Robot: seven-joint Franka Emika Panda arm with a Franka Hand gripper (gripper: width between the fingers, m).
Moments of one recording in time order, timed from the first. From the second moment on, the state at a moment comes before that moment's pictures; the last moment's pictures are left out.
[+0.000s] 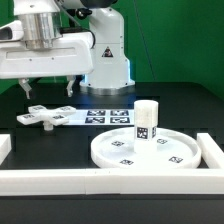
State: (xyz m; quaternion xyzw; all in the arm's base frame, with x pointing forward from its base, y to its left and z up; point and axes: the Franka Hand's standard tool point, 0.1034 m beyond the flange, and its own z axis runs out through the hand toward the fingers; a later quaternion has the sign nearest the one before) arm 0.413 -0.149 0.074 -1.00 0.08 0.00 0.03
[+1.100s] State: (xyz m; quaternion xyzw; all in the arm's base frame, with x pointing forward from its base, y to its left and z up) arm 0.398 -0.157 0.041 -1.00 0.08 0.01 0.01
